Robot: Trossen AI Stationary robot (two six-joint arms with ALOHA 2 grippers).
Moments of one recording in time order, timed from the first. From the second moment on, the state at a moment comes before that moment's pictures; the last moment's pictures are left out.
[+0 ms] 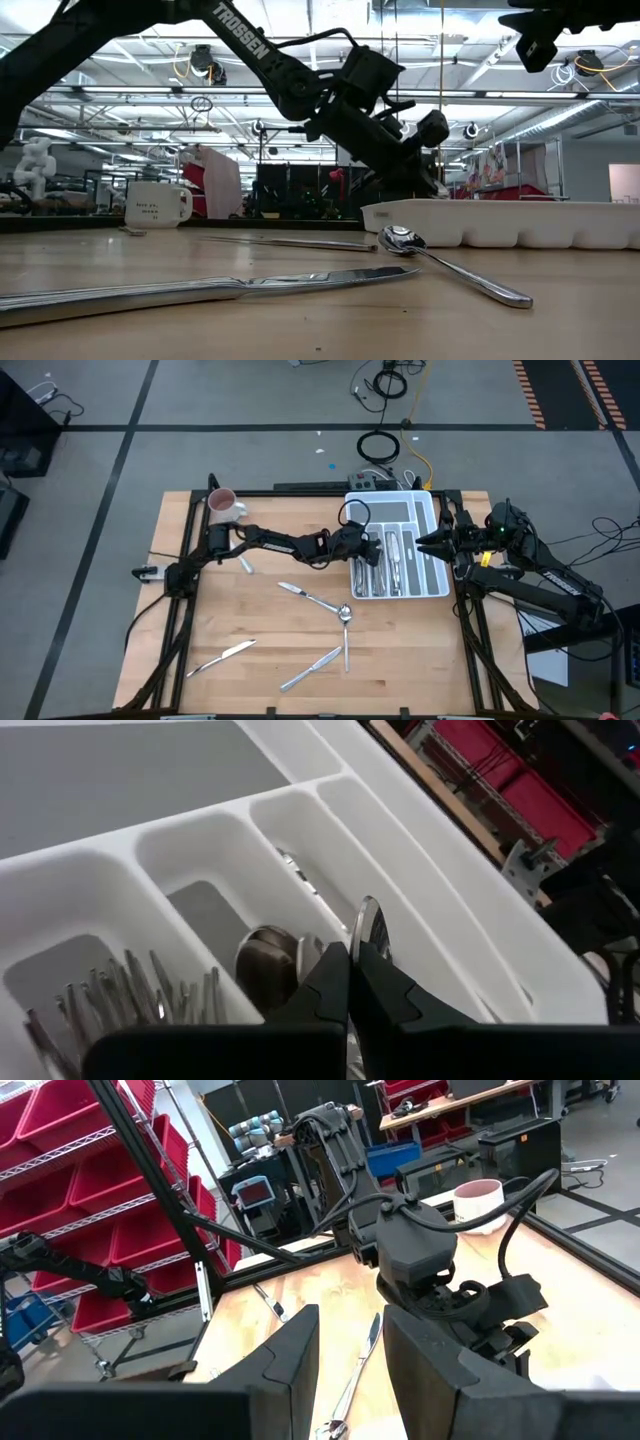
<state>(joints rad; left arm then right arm) 0.16 2.29 1.56 0.27 -0.20 -0.70 -0.56 0.39 0.61 -0.35 -0.60 0.29</state>
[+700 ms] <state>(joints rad) 0.16 2.19 1.58 0.12 -0.19 -0.50 -0.56 0.39 0.61 -0.36 -0.60 0.29</state>
